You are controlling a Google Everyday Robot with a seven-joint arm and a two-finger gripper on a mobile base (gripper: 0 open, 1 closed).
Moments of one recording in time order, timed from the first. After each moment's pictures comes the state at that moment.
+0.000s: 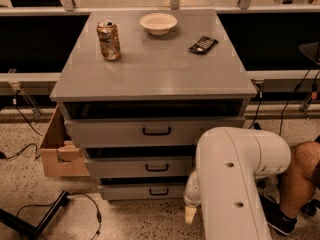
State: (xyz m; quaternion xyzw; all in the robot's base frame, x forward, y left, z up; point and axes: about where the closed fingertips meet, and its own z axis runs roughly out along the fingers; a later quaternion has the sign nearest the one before) arm 0.546 -0.154 0.208 -0.65 0.76 -0.03 0.07
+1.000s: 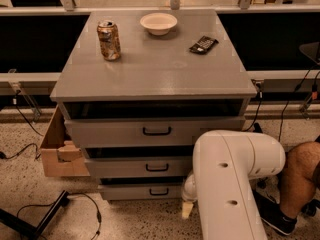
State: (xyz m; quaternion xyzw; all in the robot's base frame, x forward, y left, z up) arm 0.572 -0.139 0.195 -0.65 0.75 -0.01 0.10
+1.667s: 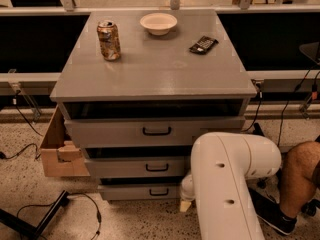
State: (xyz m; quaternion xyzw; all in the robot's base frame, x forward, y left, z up) arm 0.577 -0.132 0.184 -0.65 0.75 -0.01 0.10
